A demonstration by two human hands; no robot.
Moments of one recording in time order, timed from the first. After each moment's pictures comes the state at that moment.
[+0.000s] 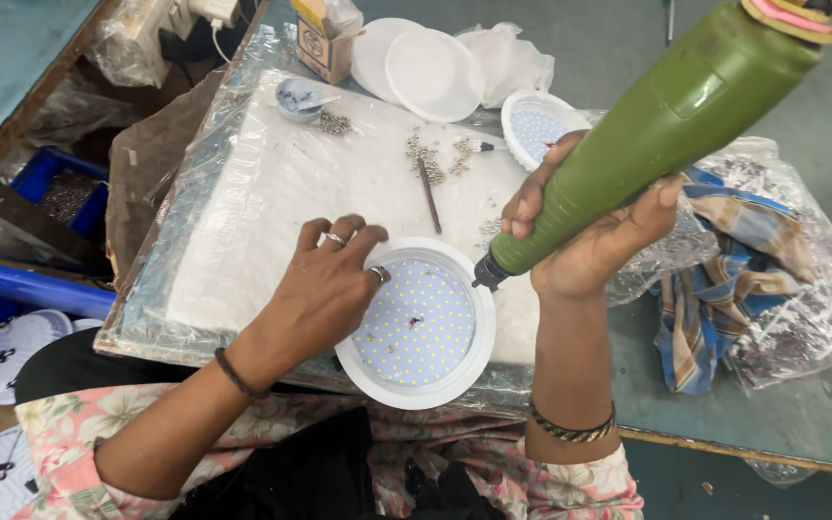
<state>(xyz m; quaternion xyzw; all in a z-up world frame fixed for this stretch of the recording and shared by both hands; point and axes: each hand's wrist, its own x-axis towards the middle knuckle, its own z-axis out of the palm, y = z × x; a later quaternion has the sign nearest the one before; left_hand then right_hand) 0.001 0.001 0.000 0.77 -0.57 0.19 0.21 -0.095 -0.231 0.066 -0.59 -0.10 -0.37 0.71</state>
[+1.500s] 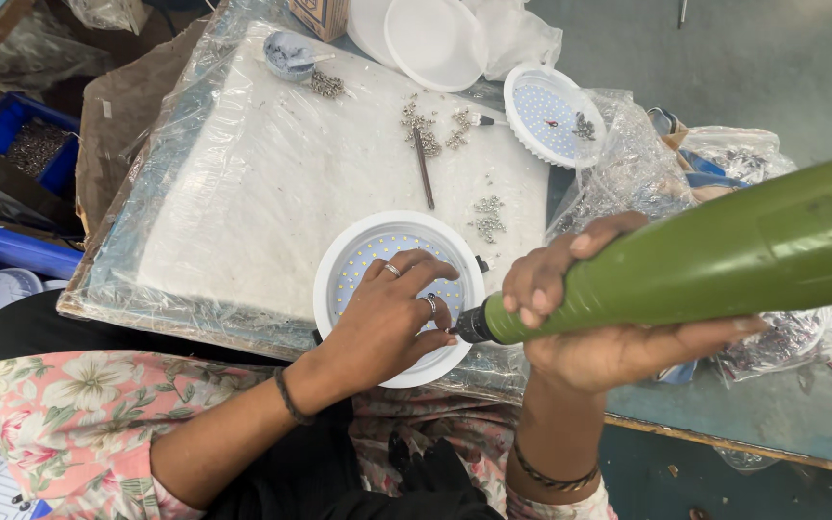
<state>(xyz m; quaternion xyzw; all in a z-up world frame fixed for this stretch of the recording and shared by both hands) -0.066 -0.037 -0.016 0.72 -0.55 0.01 0.43 -0.163 -0.212 0.052 -0.47 -0.18 -0.32 0.80</state>
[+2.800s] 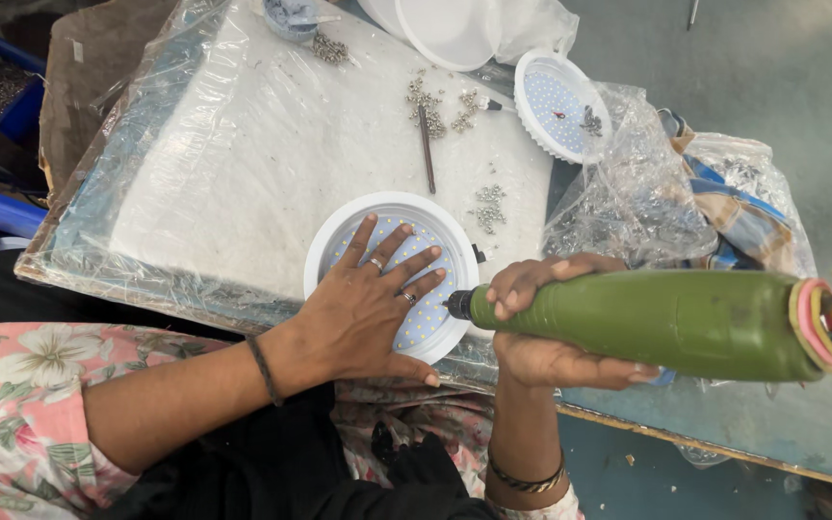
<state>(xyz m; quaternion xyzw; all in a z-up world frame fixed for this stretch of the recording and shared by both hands) -0.056 -0.033 -0.037 0.79 -0.59 -0.02 0.16 -0.158 -0.212 -0.025 -0.50 -0.15 -0.46 0.72</state>
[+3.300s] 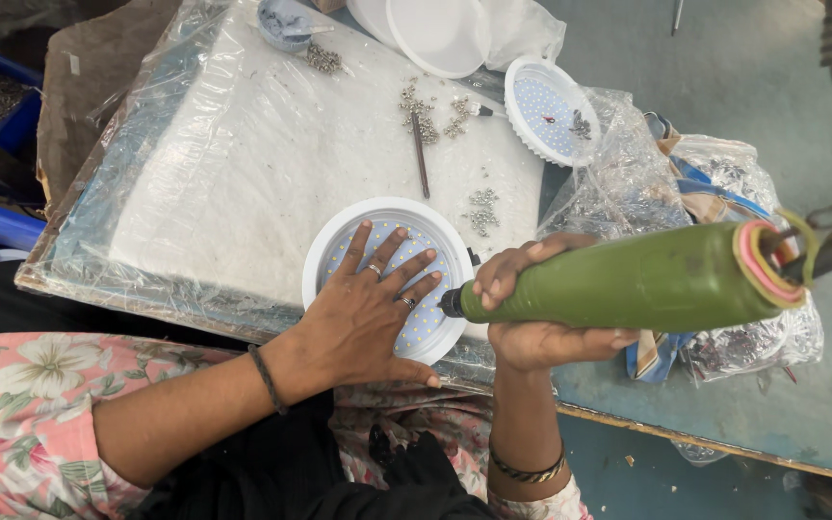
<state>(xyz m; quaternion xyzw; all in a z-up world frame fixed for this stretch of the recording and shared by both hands) -0.062 -0.033 -0.035 0.80 -0.58 0.00 0.18 -0.150 -0.209 -0.016 -0.56 -0.11 -0.41 0.71</state>
